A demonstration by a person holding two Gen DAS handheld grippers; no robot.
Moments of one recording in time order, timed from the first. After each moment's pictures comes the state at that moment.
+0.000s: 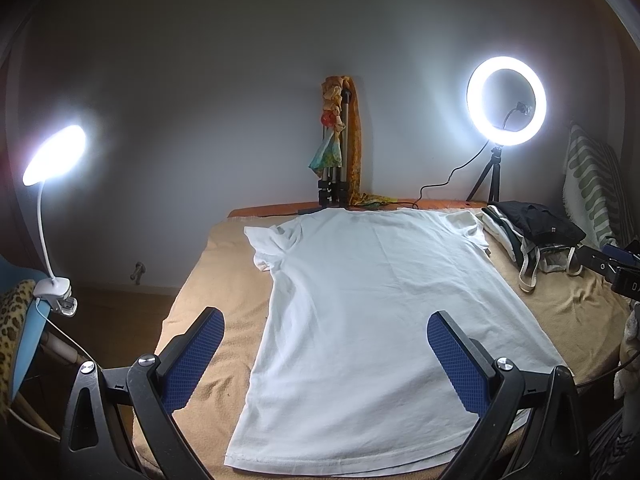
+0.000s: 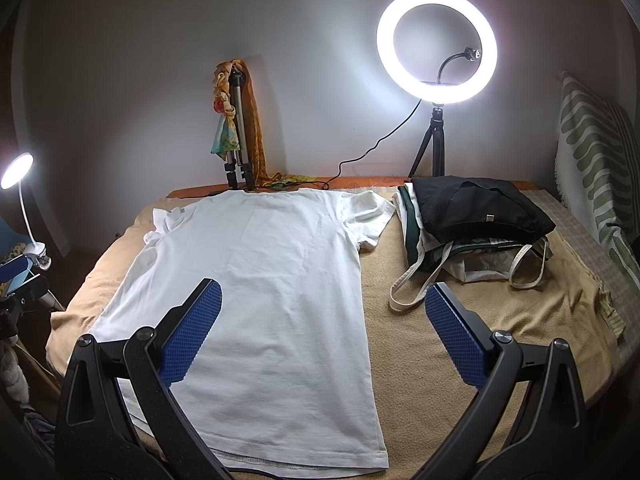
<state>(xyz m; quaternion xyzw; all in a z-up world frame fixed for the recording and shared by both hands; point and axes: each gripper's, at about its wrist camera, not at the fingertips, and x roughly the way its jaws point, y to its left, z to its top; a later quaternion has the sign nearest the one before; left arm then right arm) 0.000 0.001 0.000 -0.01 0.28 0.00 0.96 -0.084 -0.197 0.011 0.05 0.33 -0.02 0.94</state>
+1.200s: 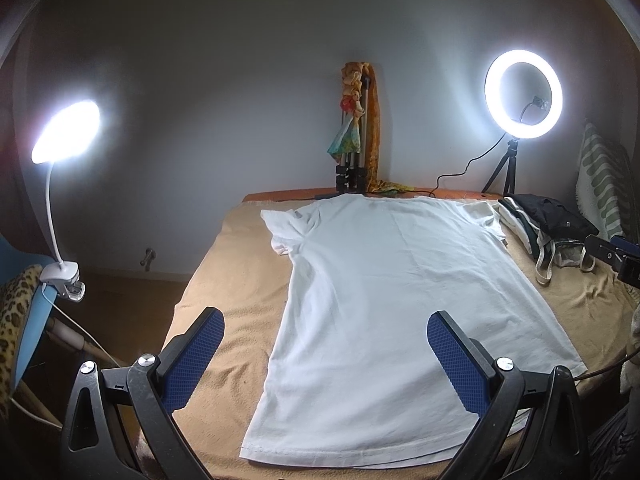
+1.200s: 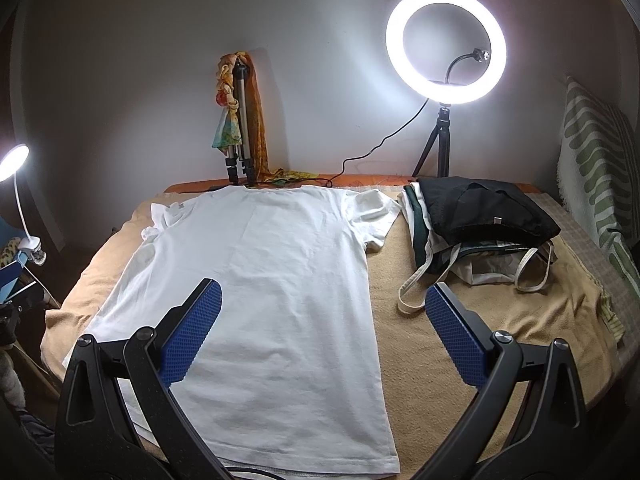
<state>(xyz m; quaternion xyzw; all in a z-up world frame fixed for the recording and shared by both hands) 0.002 0.028 -0.021 -0.02 0.32 0.02 0.95 -0.072 -0.182 0.007 0.04 0.33 -0.03 0.94</state>
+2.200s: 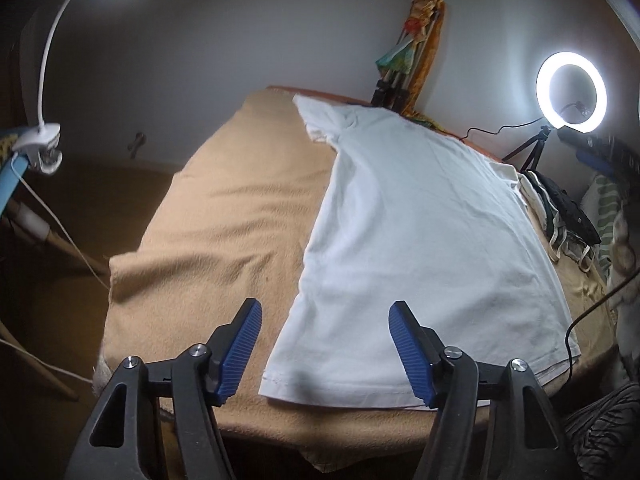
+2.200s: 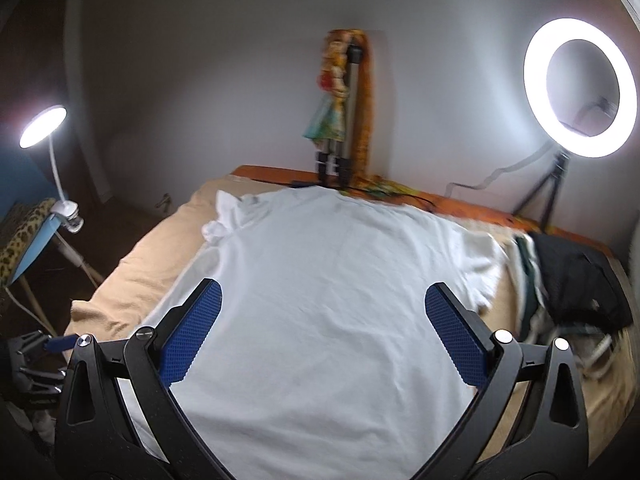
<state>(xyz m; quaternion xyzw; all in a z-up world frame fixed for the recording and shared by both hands) 0.004 0.105 -0.103 -0.14 0.42 0.00 0.90 0.044 -0.063 0.014 -0.04 0.36 0.13 0.93</state>
